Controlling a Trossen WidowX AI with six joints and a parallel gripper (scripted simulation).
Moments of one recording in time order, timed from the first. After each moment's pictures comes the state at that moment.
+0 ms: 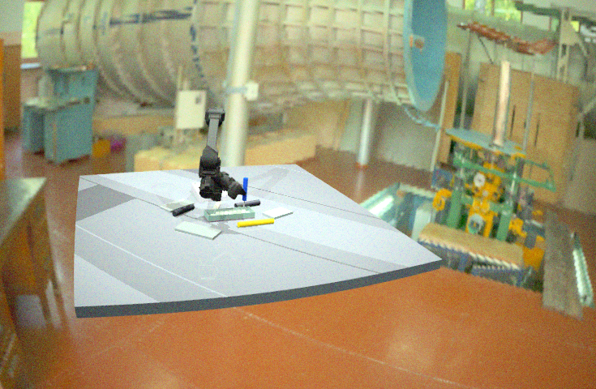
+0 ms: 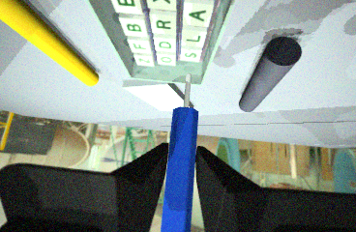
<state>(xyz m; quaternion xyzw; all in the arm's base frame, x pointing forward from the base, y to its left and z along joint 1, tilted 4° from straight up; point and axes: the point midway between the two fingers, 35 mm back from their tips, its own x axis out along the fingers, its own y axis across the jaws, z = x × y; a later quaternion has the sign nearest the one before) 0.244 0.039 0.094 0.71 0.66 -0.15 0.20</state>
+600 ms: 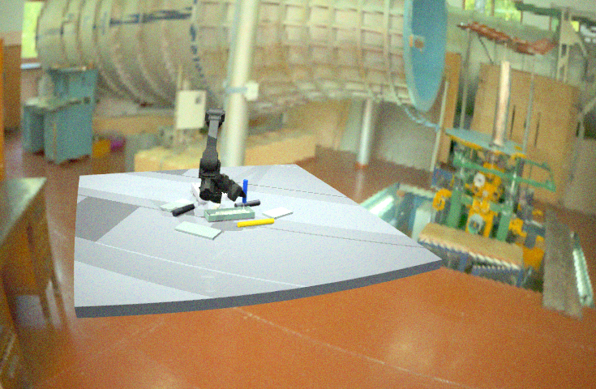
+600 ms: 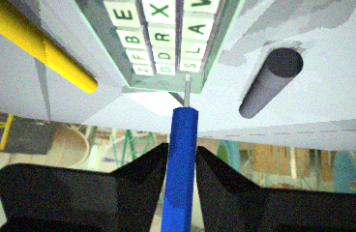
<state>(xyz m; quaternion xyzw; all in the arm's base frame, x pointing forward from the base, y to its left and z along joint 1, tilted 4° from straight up) 0.245 0.039 0.085 0.71 0.66 -0.15 0.20</state>
